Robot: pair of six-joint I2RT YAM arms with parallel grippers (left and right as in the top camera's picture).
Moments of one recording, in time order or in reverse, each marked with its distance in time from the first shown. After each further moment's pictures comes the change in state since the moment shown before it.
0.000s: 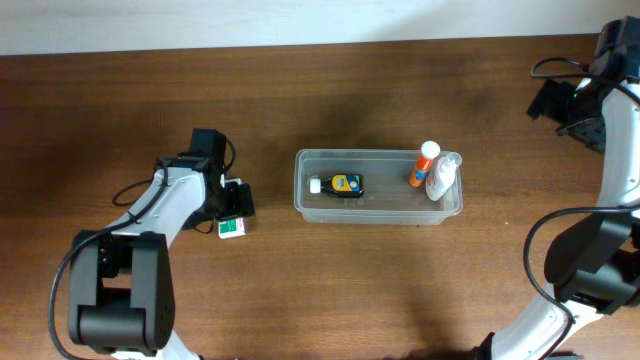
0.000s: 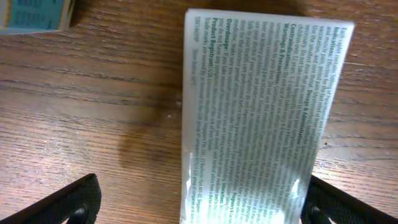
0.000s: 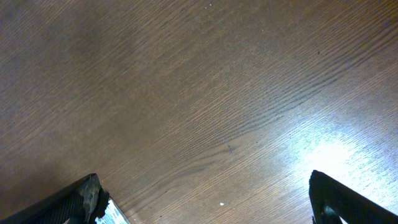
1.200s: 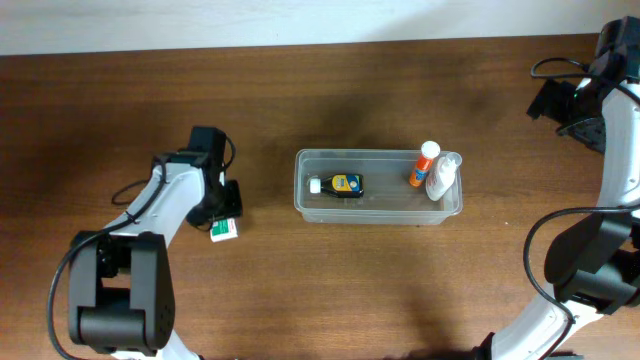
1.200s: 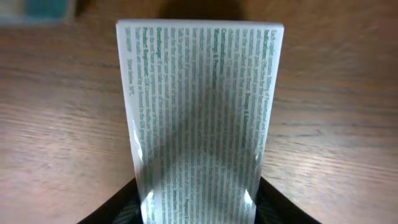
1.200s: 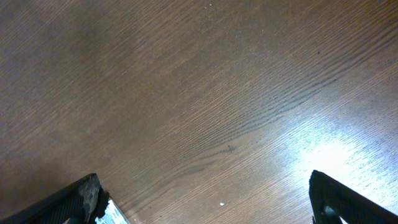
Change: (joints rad) left arm 0.000 0.000 0.050 -0.074 0.010 -0.003; right arm 0.000 0.000 0.000 0.000 0.000 0.001
